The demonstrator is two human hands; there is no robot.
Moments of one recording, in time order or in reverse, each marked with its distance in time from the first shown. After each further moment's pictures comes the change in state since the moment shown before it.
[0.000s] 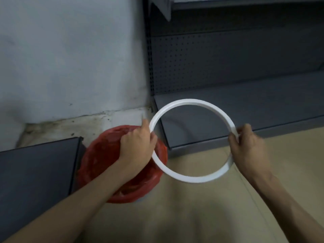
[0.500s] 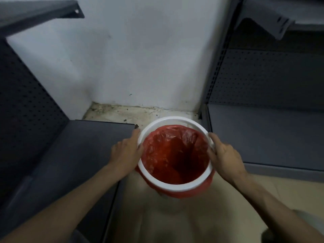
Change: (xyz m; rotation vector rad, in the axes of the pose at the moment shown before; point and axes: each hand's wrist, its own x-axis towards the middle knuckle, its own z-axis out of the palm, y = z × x) left_hand -0.076 -0.170 -0.054 -0.012 -0.112 -0.355; right_hand -0.014 -0.132 0.119 0.015 -0.457 -0.468
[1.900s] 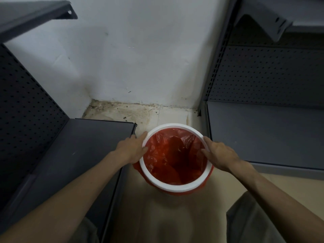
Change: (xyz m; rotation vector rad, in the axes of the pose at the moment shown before) left_hand 0.037 0.005 0.008 0.175 -0.489 0.008; right_hand 0.028 0.002 -0.017 -0.082 -0.429 0.091
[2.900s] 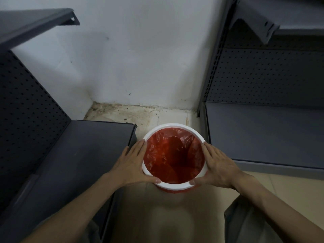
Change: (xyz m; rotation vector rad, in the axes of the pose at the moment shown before) left_hand -0.042 -0.003 0.045 -0.044 0.079 0.189; right_hand -0.036 0.009 0.023 -0.104 -0.082 -0.153
